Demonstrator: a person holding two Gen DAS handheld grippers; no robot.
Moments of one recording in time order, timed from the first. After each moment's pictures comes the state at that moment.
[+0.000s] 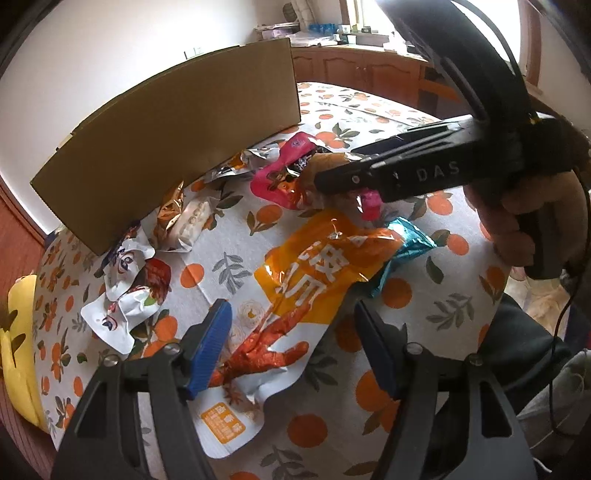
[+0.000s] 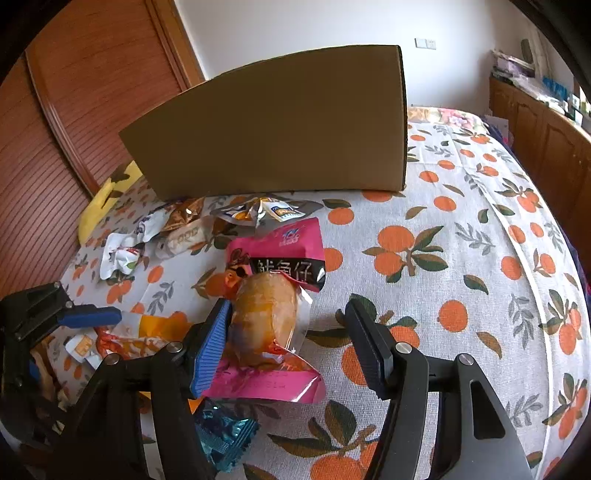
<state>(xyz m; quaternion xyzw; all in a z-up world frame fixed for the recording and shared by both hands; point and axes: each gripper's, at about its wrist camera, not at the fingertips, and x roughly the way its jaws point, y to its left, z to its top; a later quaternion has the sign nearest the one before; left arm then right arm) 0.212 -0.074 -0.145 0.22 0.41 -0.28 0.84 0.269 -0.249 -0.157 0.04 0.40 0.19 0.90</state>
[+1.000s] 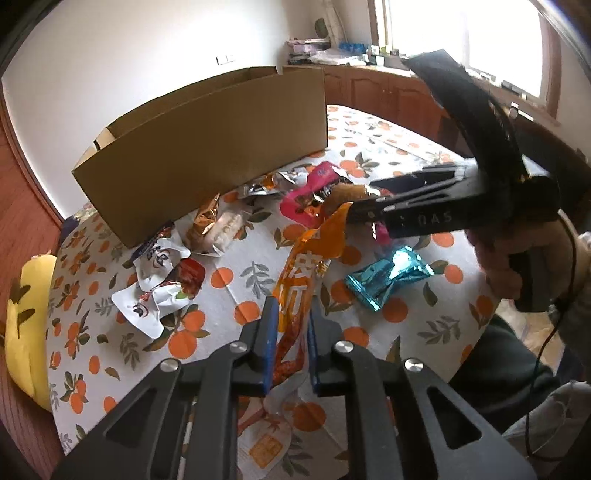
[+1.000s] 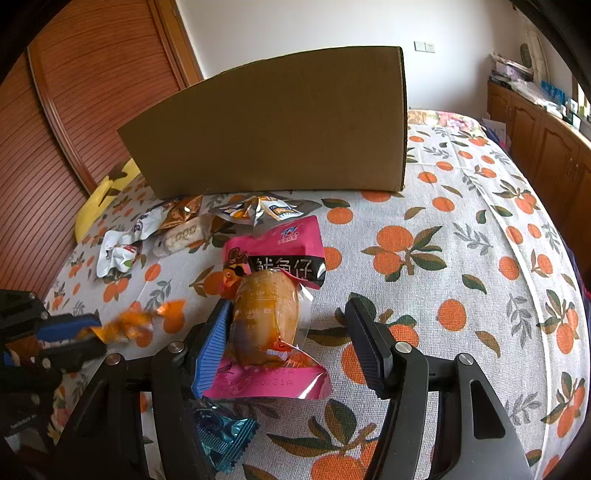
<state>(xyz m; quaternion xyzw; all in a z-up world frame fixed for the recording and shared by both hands) 0.199 -0.055 -0.118 0.17 0.39 -0.25 0.87 0.267 -0.250 -0.158 0.04 0.40 0.19 0.90</state>
